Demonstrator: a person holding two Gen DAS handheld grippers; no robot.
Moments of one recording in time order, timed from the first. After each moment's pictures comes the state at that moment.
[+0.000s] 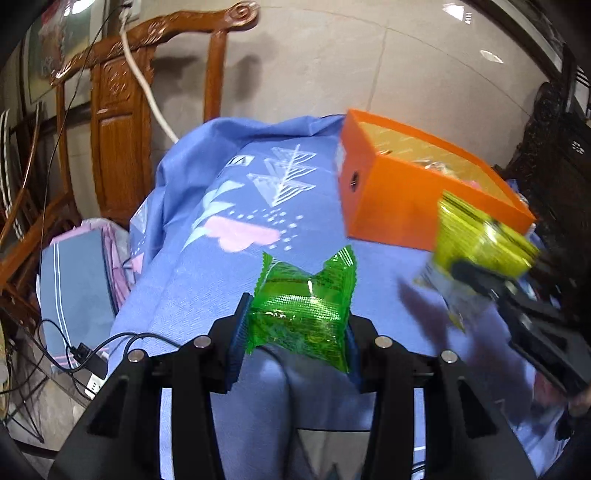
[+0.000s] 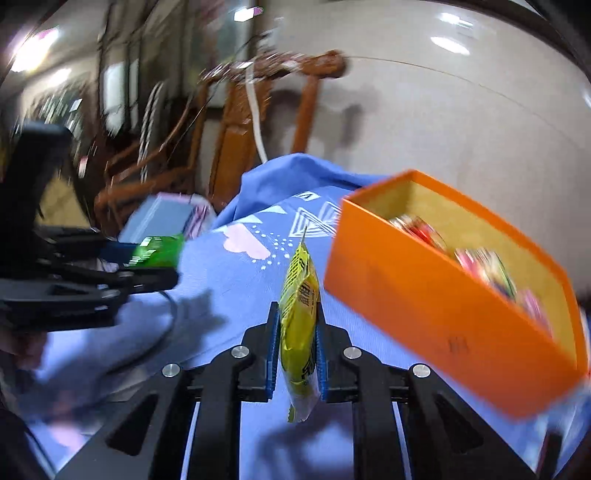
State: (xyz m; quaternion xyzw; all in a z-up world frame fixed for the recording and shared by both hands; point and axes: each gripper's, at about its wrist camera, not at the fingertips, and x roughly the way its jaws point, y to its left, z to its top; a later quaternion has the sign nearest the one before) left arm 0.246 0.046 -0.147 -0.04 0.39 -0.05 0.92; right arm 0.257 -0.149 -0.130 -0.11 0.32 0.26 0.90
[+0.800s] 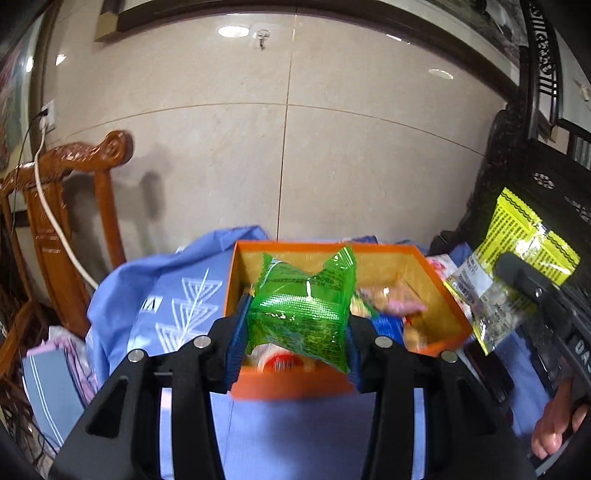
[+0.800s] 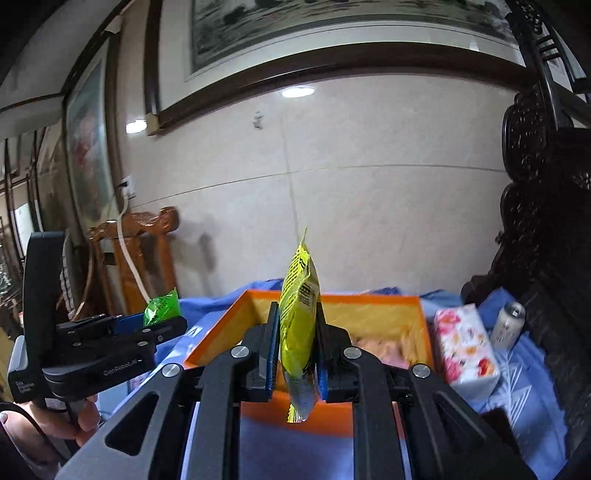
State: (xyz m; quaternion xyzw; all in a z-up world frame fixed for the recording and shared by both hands) left arm 0.363 -0.090 -0.014 -0.01 0.30 -0.11 0.95; right arm 0.313 -0.291 0.000 0.03 0.20 0.09 0.98
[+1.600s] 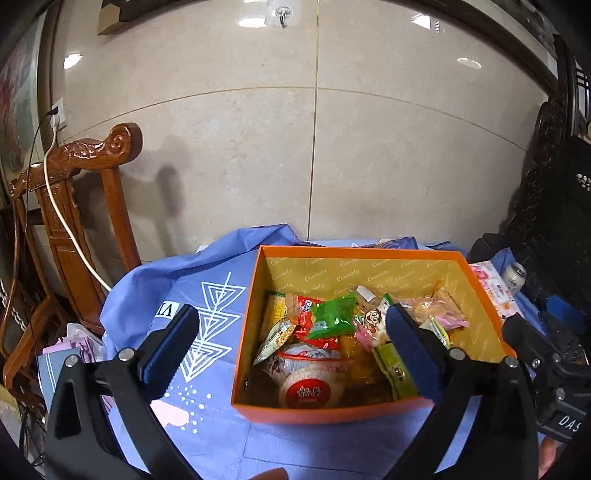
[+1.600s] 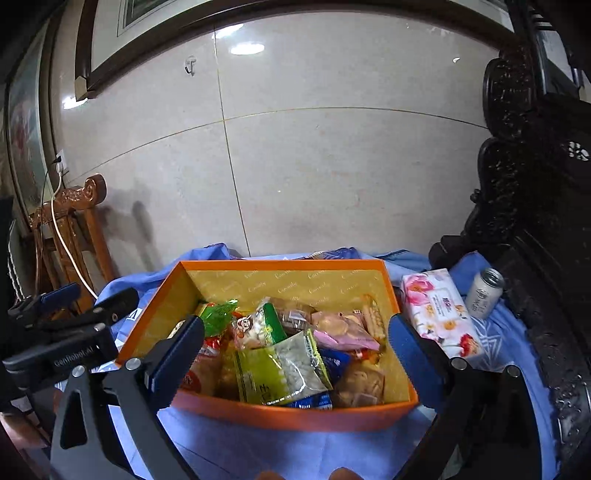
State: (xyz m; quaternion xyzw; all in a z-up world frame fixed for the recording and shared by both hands) left arm 0.405 -0.091 -0.026 0.01 0.32 -0.04 0.95; right arm 0.350 -0.292 -0.034 0.04 0.29 -0.01 0.96
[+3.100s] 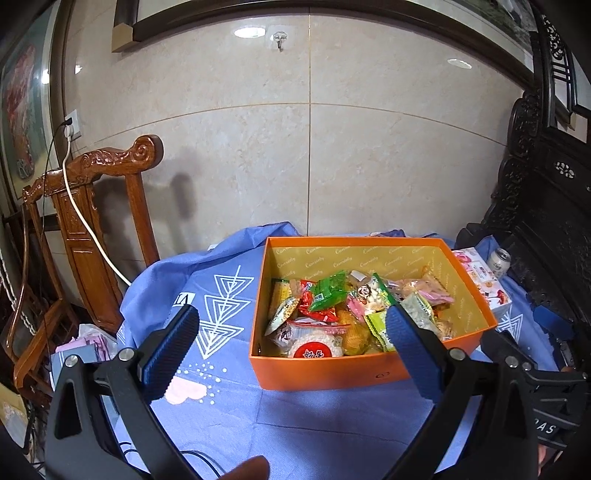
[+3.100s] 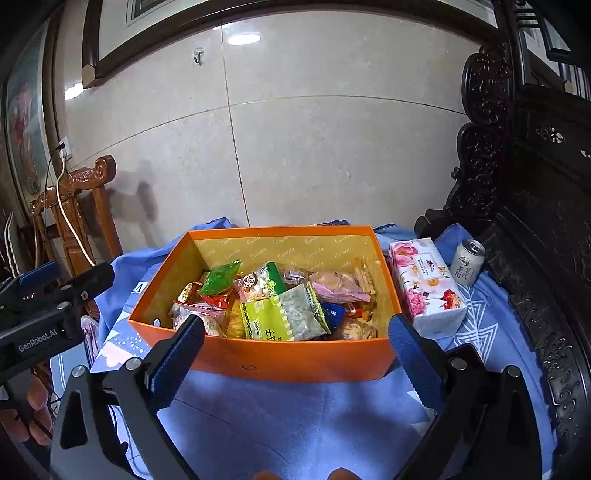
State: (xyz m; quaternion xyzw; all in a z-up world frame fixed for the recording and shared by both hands) left arm 0.339 -0.082 -0.010 0.02 0.30 -0.05 0.95; right arm 0.302 -0.280 -0.039 0.04 0.31 -0.02 0.95
